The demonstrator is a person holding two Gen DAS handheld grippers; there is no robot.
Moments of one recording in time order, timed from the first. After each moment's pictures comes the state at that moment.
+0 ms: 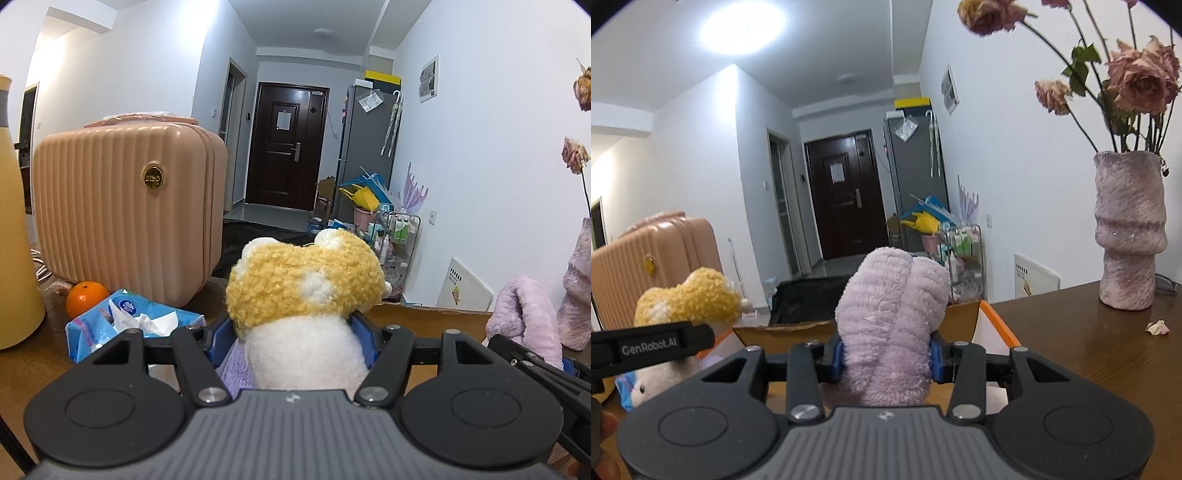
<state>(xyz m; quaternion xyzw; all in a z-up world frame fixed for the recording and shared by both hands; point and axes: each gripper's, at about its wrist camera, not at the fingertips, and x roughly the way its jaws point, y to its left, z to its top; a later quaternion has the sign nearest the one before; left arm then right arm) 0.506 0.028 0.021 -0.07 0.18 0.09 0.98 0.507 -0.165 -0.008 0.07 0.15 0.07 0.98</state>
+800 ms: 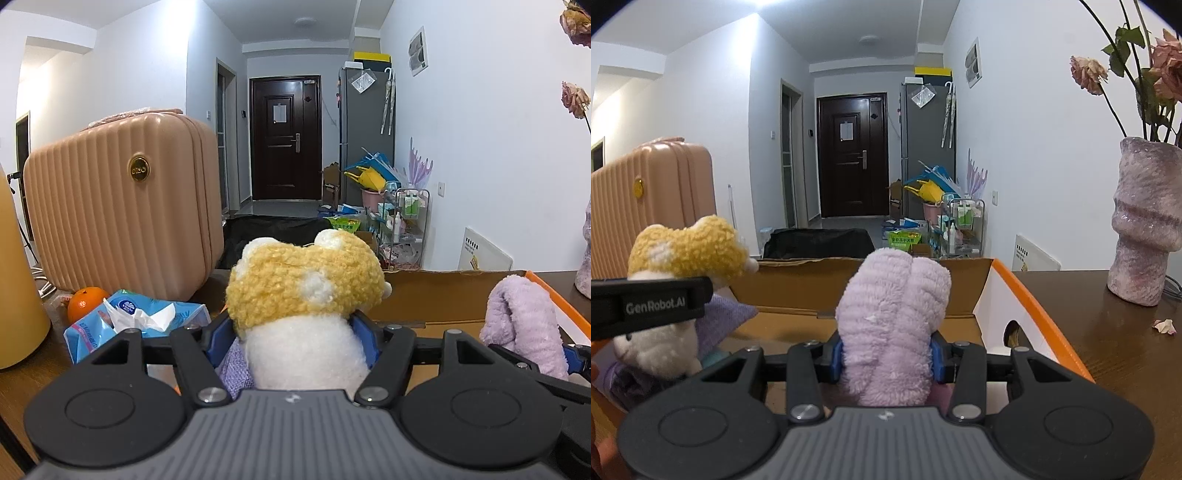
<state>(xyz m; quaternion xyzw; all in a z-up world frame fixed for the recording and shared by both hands) 0.524 0.017 -0.003 -0.01 0.19 0.10 0.98 0.524 -0.148 -0.040 0.00 0.20 0.07 0.98</state>
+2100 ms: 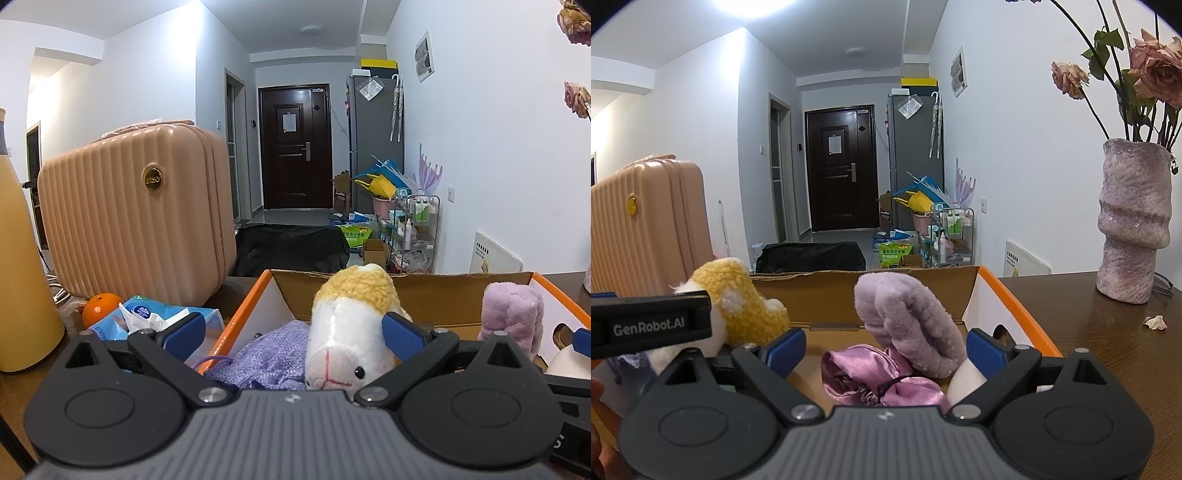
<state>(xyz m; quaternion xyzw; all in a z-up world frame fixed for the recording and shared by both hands) 0.518 0.018 -0.004 0.00 0.18 0.12 0.98 0.519 -0.155 -0.037 0.02 0.18 0.06 0.98</state>
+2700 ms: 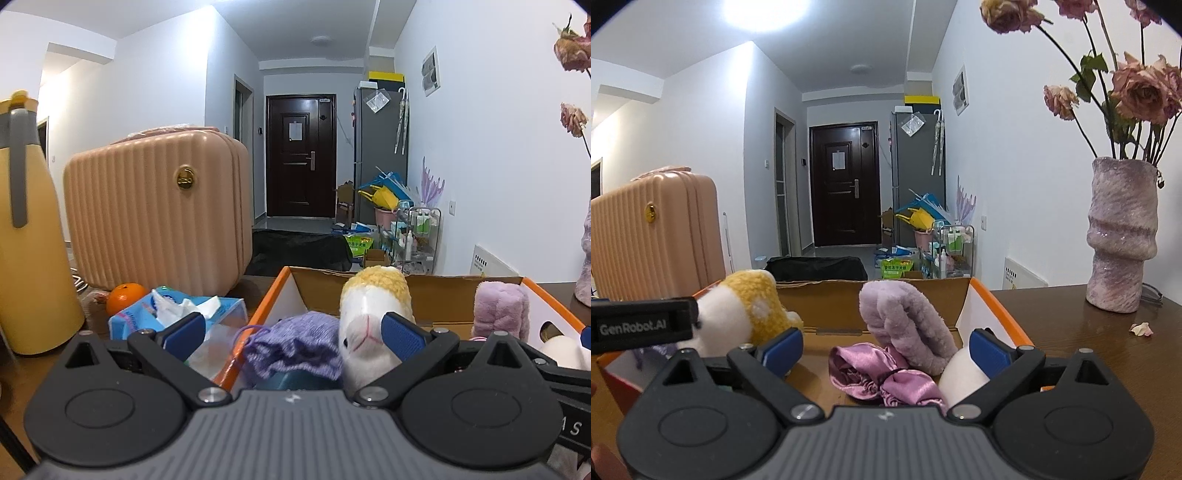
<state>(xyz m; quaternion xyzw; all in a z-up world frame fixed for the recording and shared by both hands) 0.472 0.030 0.001 -0.02 0.16 0.13 0.98 0.484 -0.160 -0.032 0.01 0.15 0.06 0.99</state>
